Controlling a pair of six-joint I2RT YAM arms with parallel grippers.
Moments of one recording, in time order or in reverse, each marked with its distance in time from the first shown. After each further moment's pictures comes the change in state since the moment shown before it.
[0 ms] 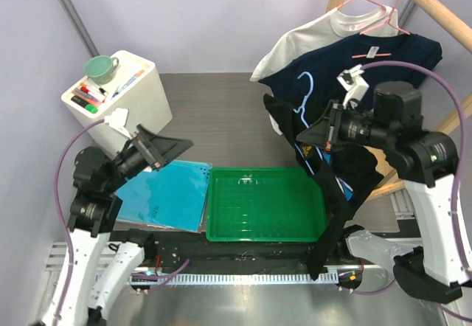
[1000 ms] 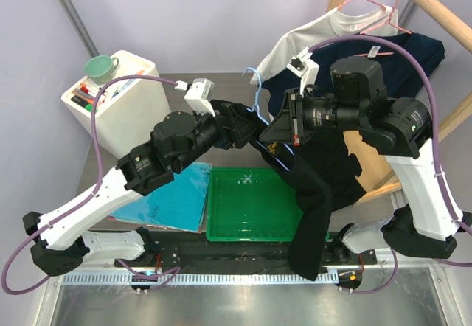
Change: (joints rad) left arm -0.839 0.563 0.455 -0.057 -0.914 0.481; right arm 0.401 0.322 0.422 -0.088 0.077 -0.011
